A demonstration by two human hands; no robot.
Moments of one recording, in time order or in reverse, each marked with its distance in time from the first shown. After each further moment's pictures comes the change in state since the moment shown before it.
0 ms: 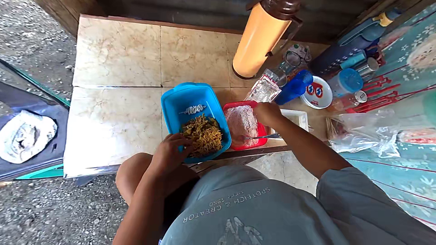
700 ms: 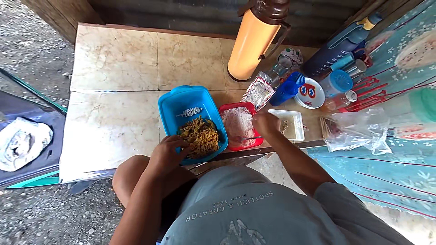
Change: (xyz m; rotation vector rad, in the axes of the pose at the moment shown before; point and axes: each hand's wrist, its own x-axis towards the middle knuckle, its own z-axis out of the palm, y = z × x) left_hand -0.001 -0.001 0.000 0.011 -0.005 -0.006; right_hand -0.031 -0.003 0.039 0.190 0.293 0.125
